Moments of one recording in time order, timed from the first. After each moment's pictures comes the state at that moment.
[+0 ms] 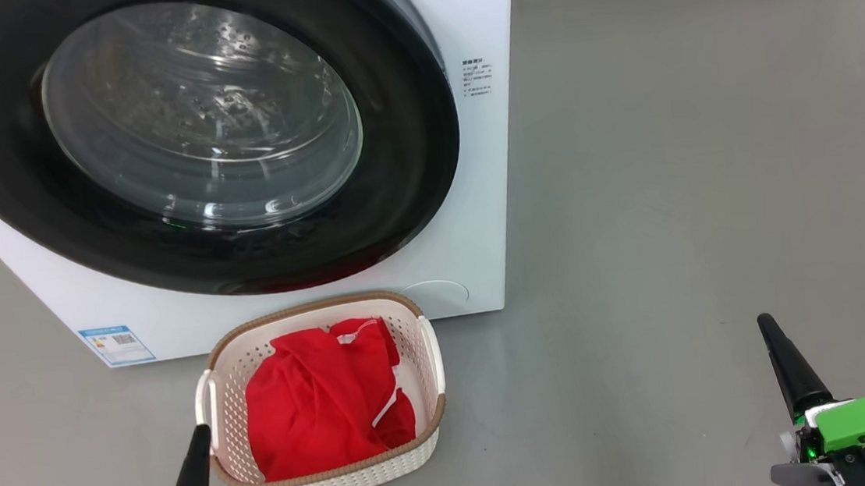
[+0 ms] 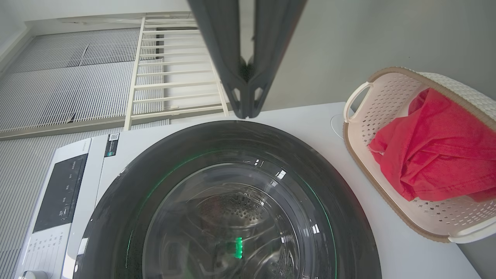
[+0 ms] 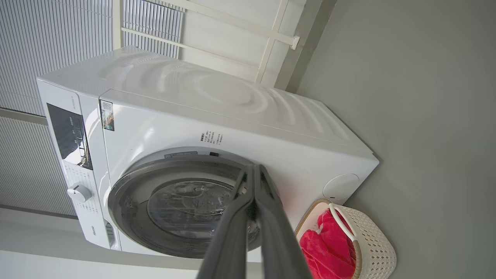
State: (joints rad) left arm -0.05 0.07 0.03 0.26 -1.47 -0.13 0.04; right arm -0.04 -0.05 -0.09 0.28 1.46 0.13 0.04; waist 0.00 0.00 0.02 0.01
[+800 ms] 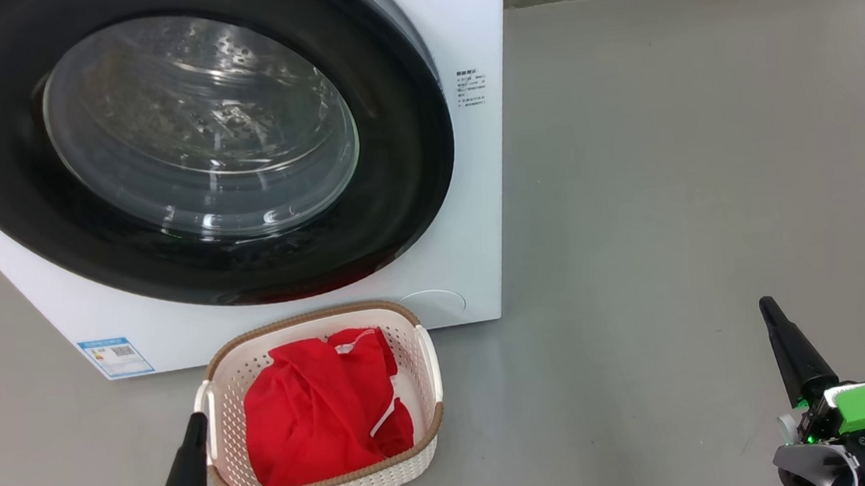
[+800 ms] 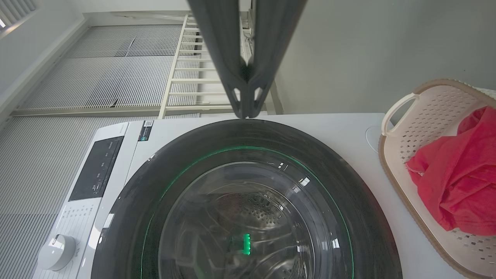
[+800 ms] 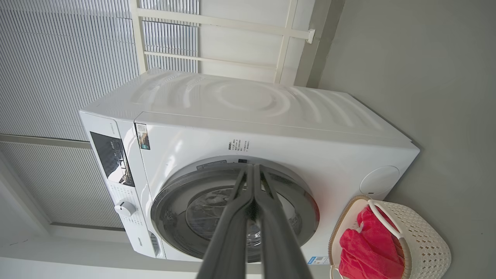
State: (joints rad) left arm -0.07 0.06 0.05 0.26 -1.63 -0.13 0.09; right arm -0.06 -0.06 -0.11 0.27 1.63 0.13 0.09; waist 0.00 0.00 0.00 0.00
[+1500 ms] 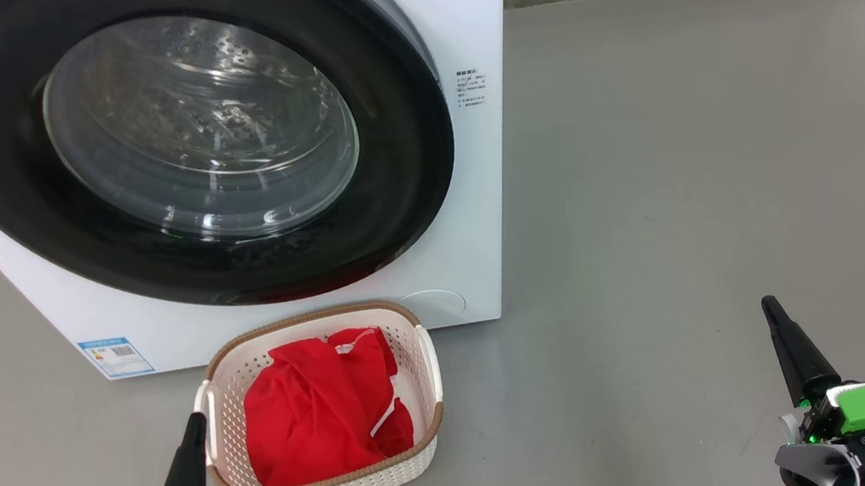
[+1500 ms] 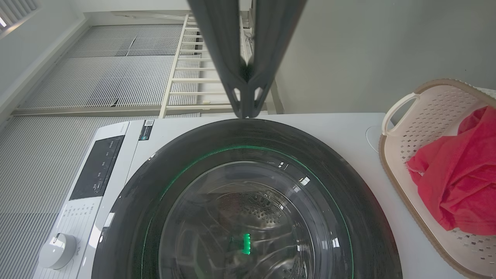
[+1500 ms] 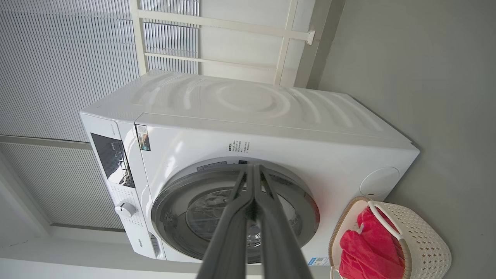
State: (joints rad) left arm -0.07 0.05 0.06 0.26 -1.63 -0.13 0.09; right arm -0.06 -0.06 -0.11 0.27 1.63 0.13 0.09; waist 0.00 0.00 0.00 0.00
